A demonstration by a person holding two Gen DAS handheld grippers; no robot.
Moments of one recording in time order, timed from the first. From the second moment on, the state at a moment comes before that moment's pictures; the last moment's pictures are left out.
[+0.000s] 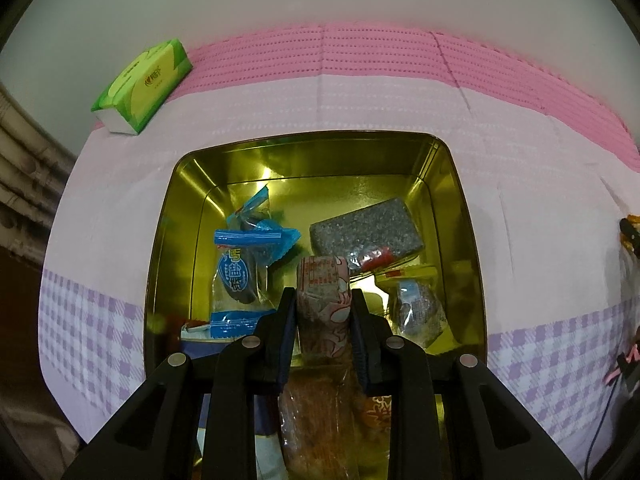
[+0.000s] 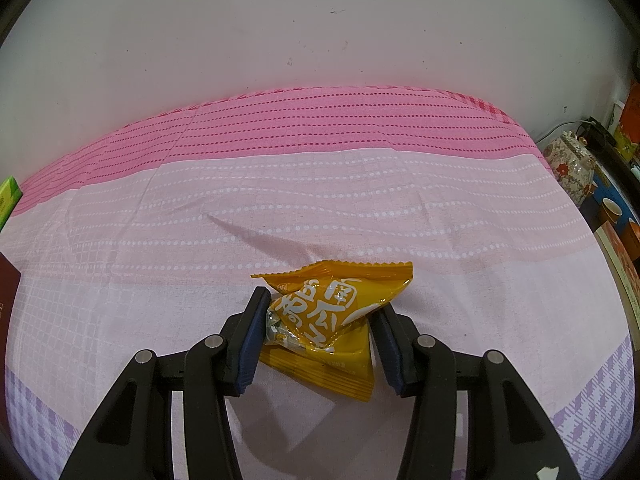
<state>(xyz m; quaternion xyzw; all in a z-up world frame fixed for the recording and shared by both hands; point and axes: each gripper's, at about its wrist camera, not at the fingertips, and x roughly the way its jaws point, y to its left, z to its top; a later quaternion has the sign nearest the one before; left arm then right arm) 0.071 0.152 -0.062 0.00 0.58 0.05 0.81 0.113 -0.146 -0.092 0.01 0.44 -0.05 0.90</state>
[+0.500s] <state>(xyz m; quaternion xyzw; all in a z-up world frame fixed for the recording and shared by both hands) 0.068 0.155 -0.052 -0.01 0.57 0.04 0.82 0.113 -0.145 -0.092 0.01 0.44 -0.05 0.90</state>
